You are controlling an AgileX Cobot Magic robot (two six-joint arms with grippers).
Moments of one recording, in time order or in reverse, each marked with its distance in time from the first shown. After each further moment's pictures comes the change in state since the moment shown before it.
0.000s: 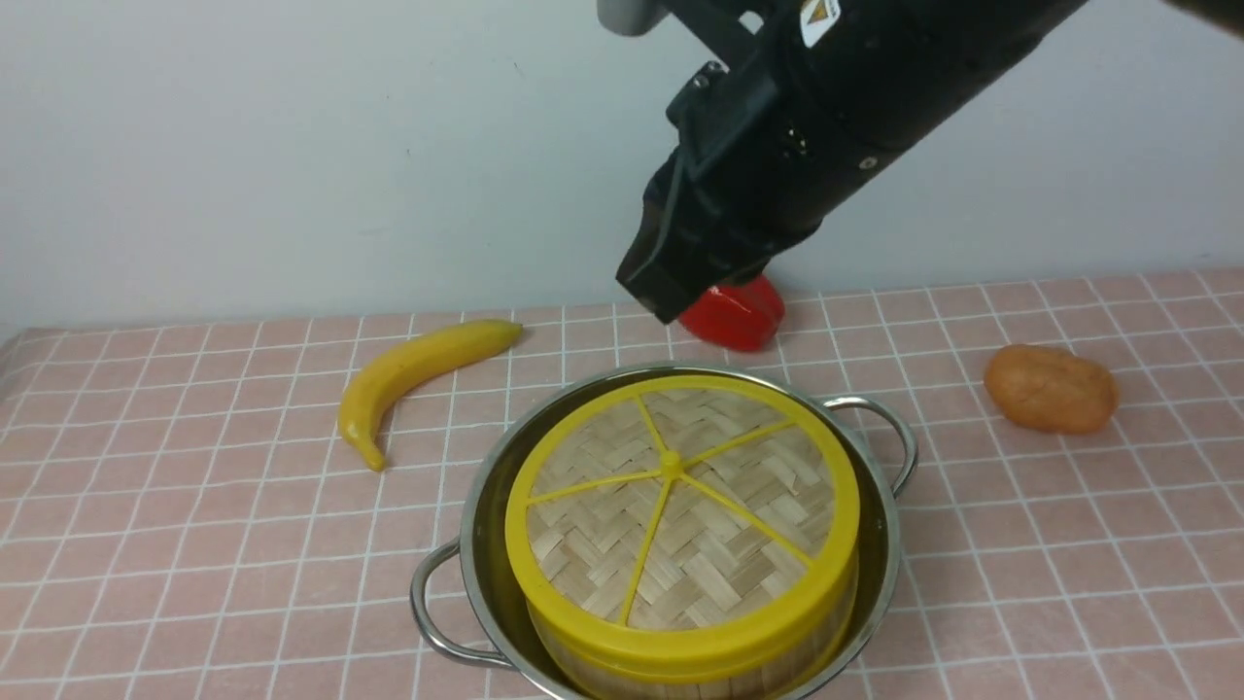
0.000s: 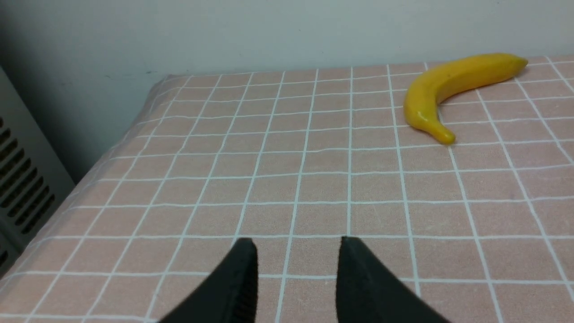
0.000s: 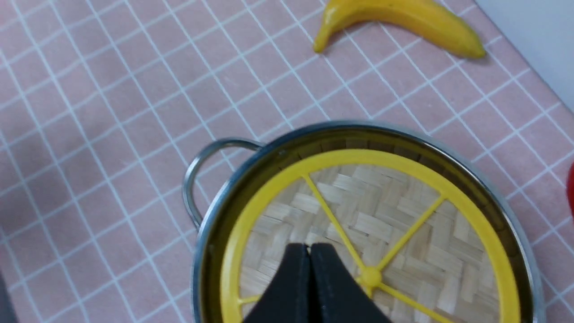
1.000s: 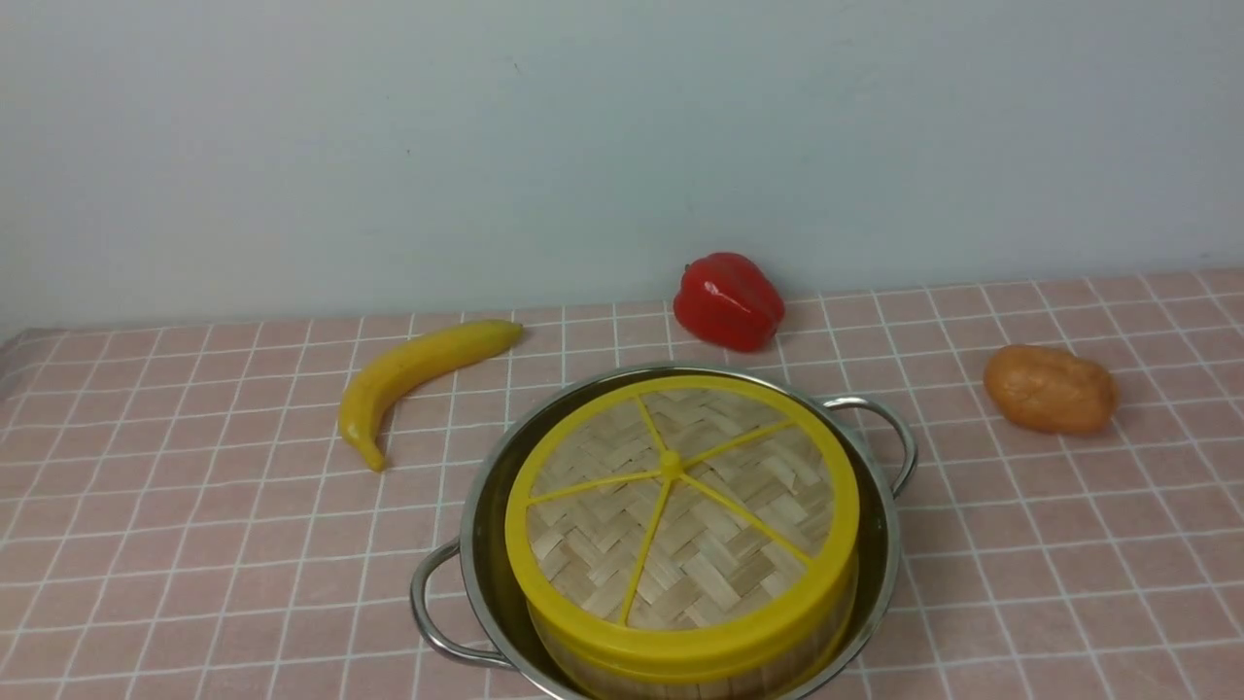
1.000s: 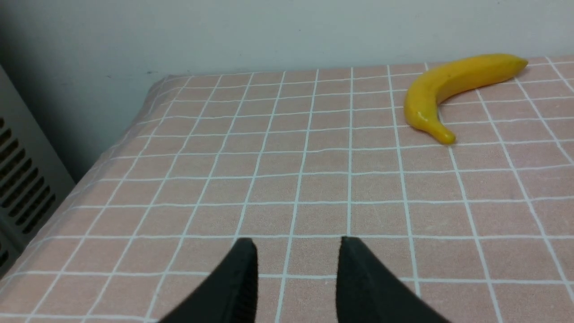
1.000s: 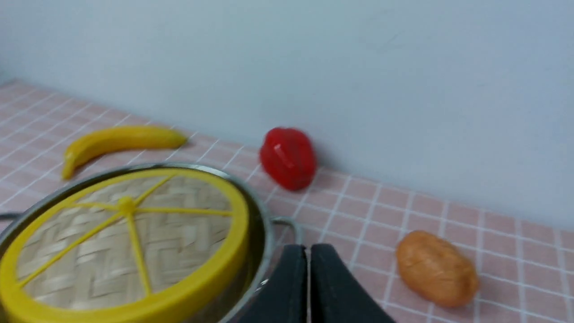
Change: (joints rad) right arm -0.451 -1.353 1.400 0.022 -0.784 0.040; left arm 0.000 0.000 0.000 0.000 0.000 0.000
